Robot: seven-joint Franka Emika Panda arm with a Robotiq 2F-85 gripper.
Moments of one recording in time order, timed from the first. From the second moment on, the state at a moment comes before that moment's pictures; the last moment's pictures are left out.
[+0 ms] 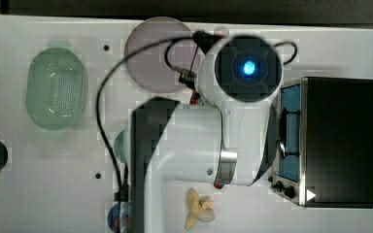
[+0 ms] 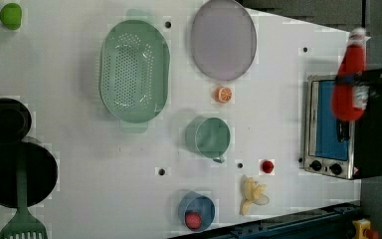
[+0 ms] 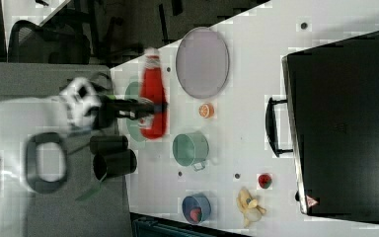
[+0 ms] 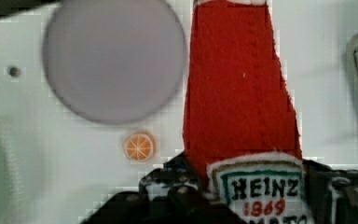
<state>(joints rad) -0.10 0.01 0.03 -1.99 0.02 0.51 -0.57</state>
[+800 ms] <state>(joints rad) -0.10 0.28 0.03 -2.42 0.03 0.92 -0.56</state>
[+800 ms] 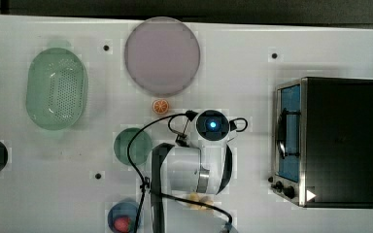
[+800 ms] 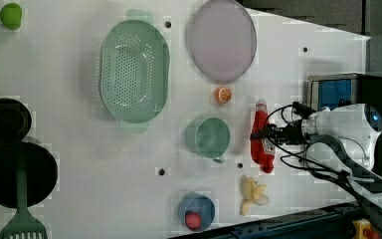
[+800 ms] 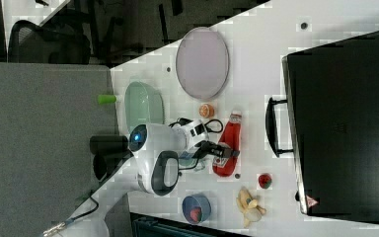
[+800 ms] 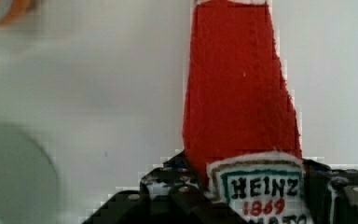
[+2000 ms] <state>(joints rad) -0.10 0.00 0.08 -2.09 0.03 0.67 -0.35</state>
